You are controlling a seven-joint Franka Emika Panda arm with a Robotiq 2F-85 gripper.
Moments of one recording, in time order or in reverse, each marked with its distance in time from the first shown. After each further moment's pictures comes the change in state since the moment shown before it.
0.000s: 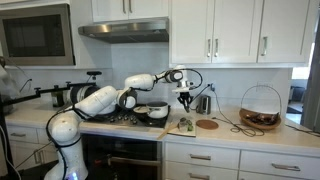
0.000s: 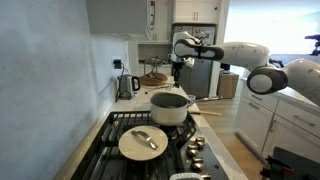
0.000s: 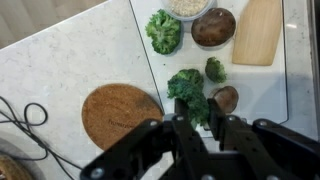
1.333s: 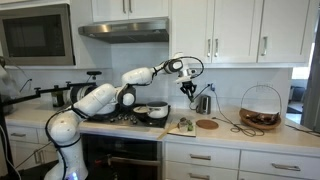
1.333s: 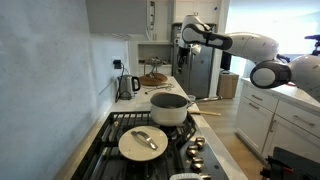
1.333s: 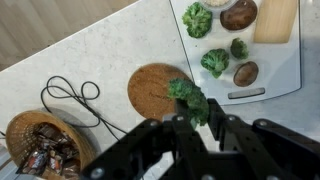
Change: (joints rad) arm -0.050 -0.071 0.005 0.074 0.003 0.001 -0.002
